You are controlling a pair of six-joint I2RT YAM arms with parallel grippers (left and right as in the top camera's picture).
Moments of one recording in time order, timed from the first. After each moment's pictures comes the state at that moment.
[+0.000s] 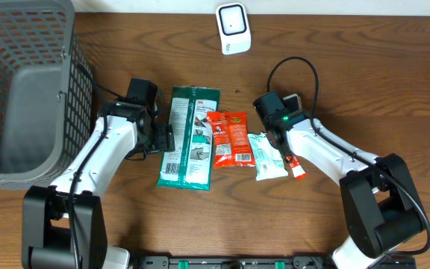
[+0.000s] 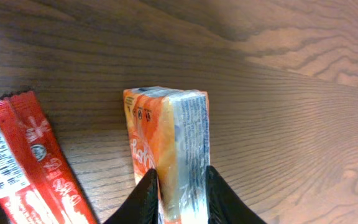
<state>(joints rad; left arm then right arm) -0.18 1.63 1.07 -0.88 0.02 -0.31 0.47 1.81 1.07 -0.69 0.65 0.22</state>
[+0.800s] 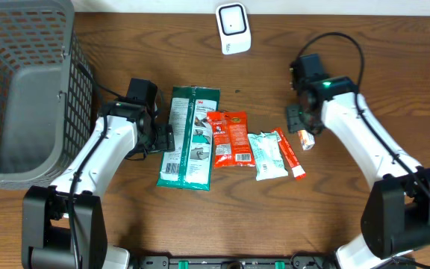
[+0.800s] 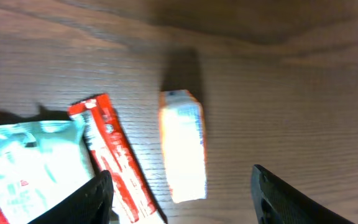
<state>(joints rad) -0.18 1.63 1.07 -0.88 0.02 -0.31 0.25 1.76 1.33 -0.96 0.19 0.15</state>
